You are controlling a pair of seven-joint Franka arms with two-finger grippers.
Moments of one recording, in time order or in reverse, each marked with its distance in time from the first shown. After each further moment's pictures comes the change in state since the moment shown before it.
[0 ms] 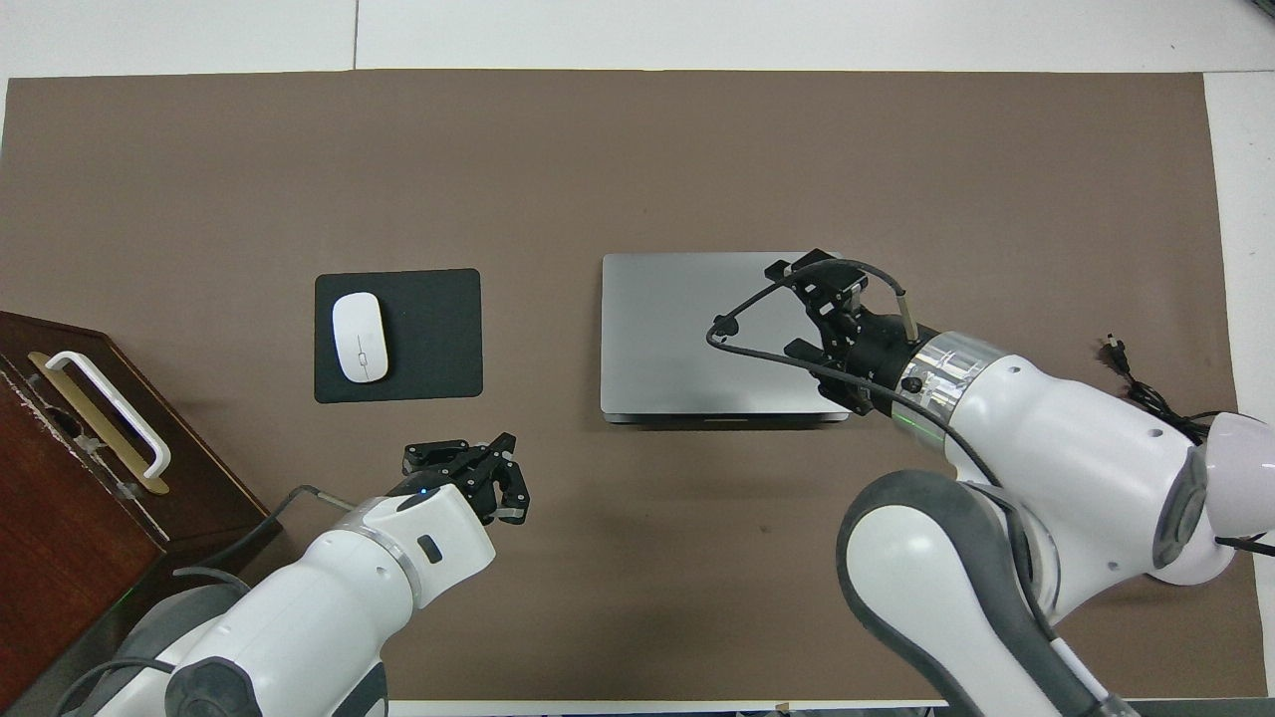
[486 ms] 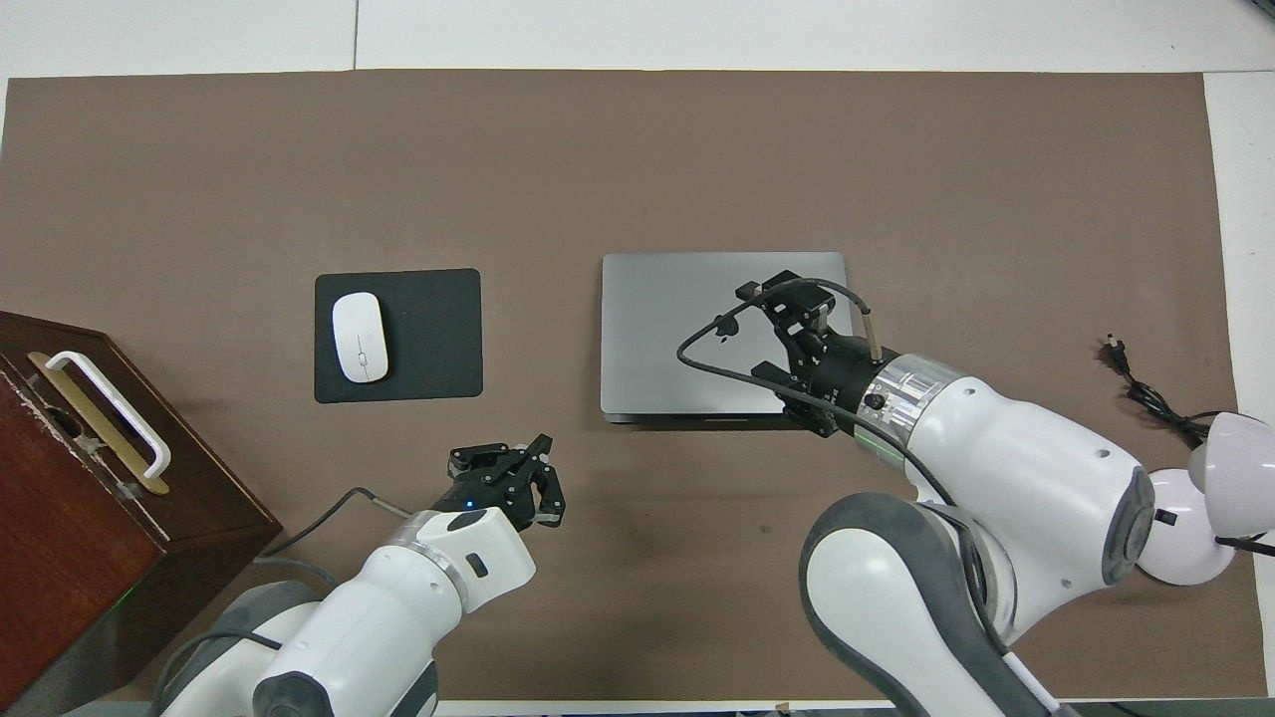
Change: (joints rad) left arm -0.072 0.167 0.000 -0.056 0.000 0.328 -0.004; right arm 0.051 0.005 -0.001 -0.017 0.028 0.013 0.106
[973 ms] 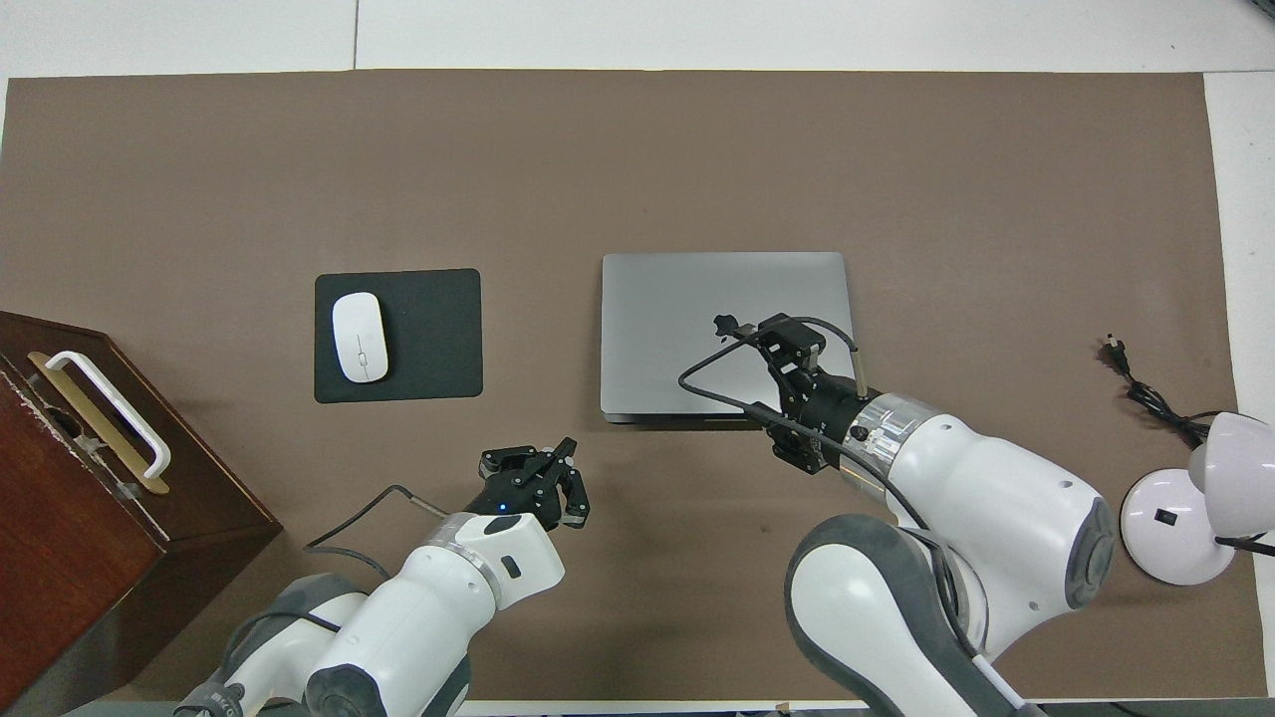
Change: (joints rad) left arm -0.046 0.130 0.000 0.000 0.000 0.159 0.001; right arm 0.041 -0.006 0.000 -0.095 0.089 0.034 0.010
